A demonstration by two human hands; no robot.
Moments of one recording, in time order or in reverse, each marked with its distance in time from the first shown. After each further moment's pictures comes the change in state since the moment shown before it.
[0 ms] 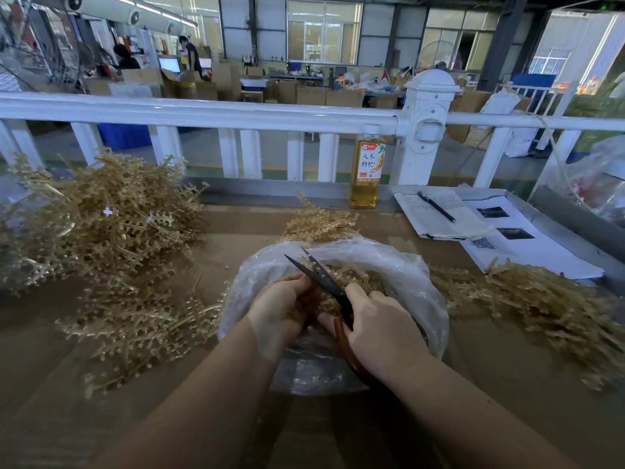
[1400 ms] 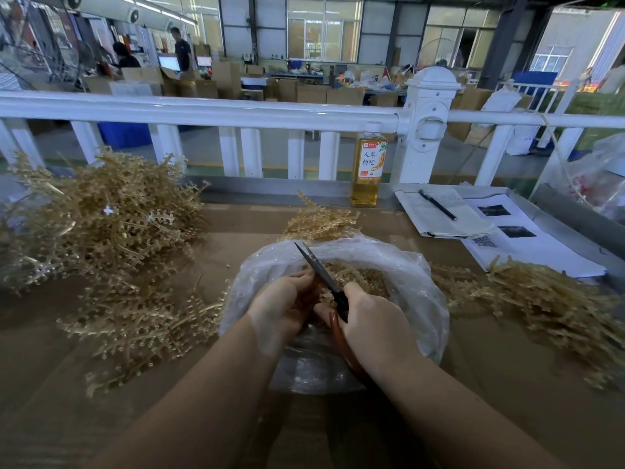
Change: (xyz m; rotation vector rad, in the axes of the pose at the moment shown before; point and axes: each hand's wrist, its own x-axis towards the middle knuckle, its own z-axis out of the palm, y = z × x) left_hand 0.001 0.003 0.002 0.020 0.006 -0.073; right_hand 0.005 -0.010 0.003 0.104 0.016 0.034
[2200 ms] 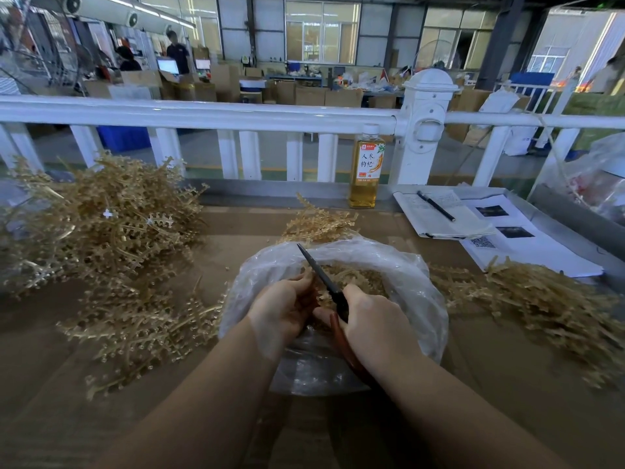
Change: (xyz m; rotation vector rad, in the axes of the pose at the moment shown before) left_hand -0.003 0.000 -0.001 -0.002 -0.022 -0.007; right_hand 0.003 0.001 -0.004 -0.021 -0.015 0.009
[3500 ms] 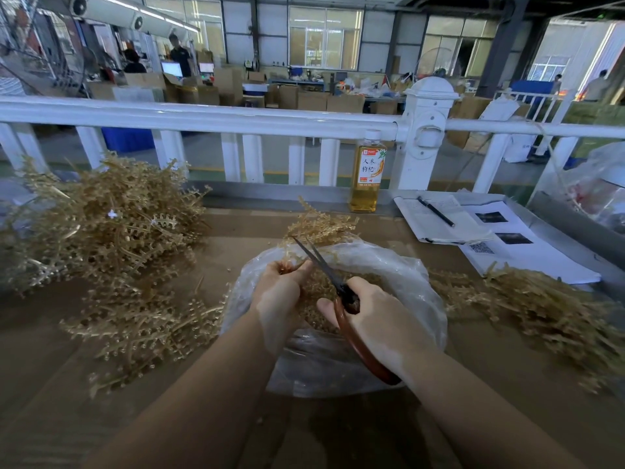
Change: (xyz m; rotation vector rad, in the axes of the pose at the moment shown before) left_hand -0.006 0.007 0.008 0.104 0.151 0.294; right_hand -0.003 -0.009 -0.028 0.302 -0.135 0.126
